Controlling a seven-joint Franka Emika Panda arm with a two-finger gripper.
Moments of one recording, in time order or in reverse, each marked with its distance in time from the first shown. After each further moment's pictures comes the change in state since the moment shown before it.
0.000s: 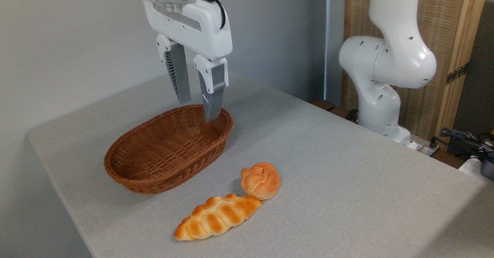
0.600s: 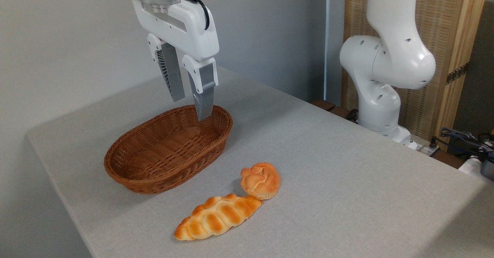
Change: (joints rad) arm -0.082 0.068 0.063 0.087 0.000 -0.052 0.000
